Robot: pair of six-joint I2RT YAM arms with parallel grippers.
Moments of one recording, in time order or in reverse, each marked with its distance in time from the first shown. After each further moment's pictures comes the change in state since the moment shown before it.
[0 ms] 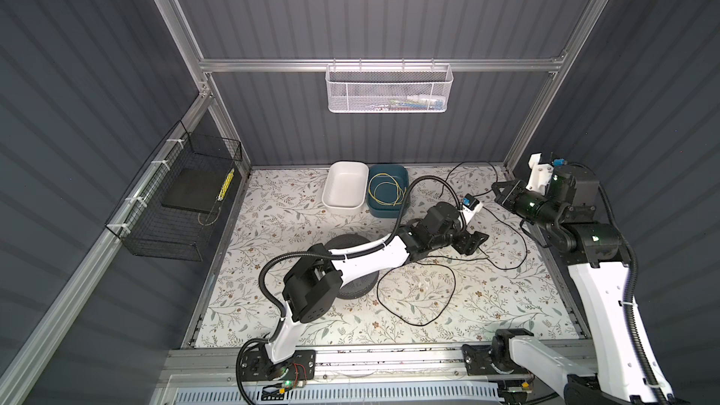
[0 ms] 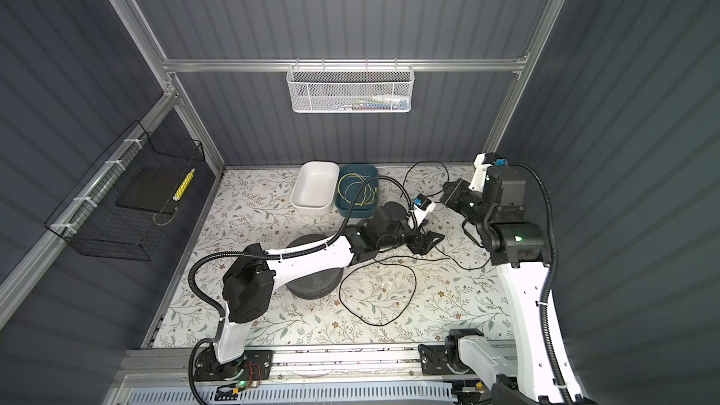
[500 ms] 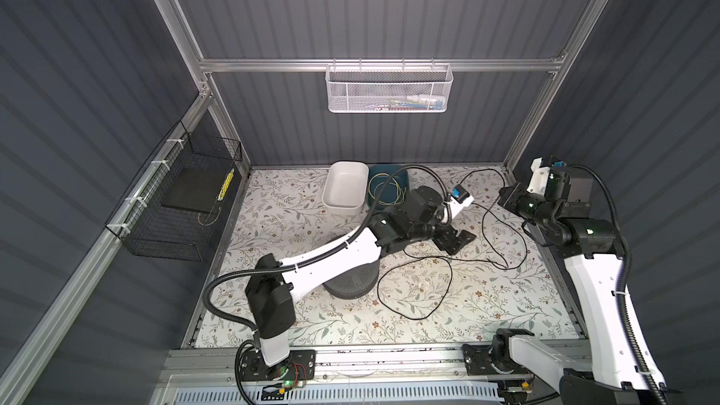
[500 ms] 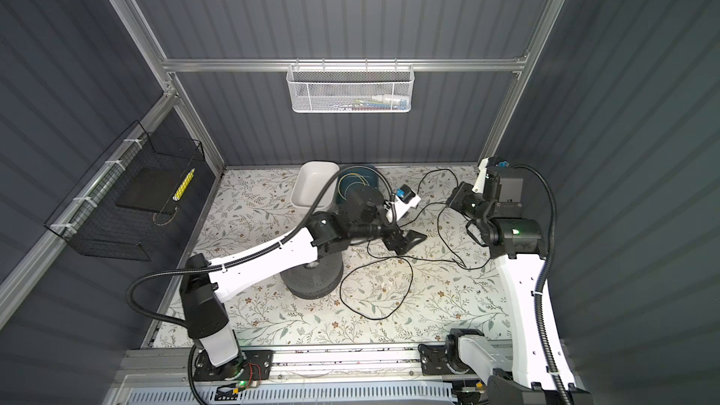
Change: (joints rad) left arm -0.021 -0.221 -0.002 -0.340 0.041 0.171; right arm -0.042 0.034 -0.026 -0.026 0.063 -0.076
